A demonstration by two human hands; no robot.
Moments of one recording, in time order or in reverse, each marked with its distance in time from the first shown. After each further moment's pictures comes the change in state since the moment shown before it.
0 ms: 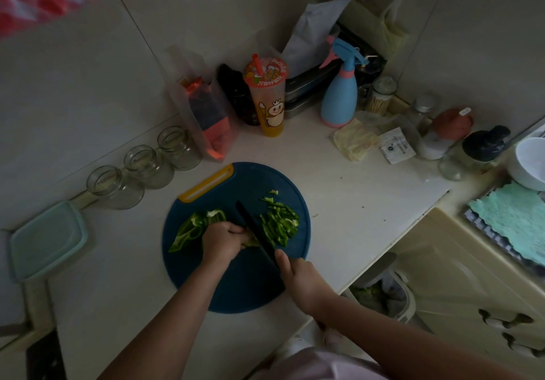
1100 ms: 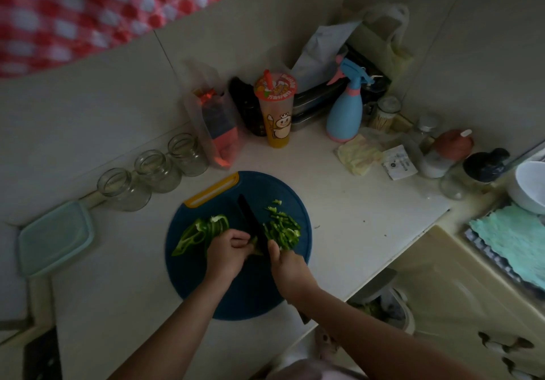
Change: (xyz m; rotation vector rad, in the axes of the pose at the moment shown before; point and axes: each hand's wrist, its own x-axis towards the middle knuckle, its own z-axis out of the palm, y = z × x) left_hand -0.014 -0.010 0.001 -0.073 0.016 0.107; right_hand 0.033 -0.016 0.010 0.026 0.111 0.056
